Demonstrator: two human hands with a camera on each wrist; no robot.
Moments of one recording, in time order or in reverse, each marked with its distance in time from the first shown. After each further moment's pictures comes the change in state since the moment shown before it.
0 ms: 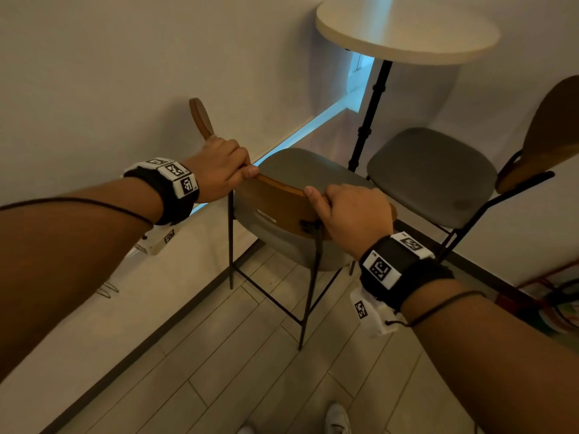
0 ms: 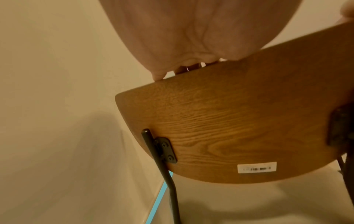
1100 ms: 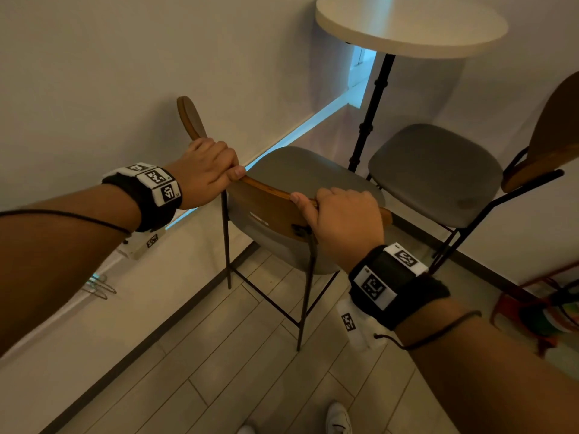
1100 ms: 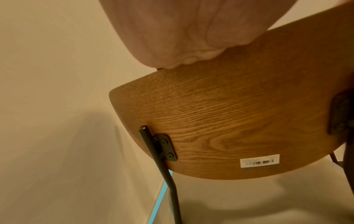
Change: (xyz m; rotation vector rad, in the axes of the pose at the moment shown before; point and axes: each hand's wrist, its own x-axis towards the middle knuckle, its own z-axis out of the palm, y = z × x) left_hand -0.012 -0.011 0.012 -0.003 0.123 0.015; right_hand -0.003 -0.017 0.003 -0.045 -0.050 -0.018
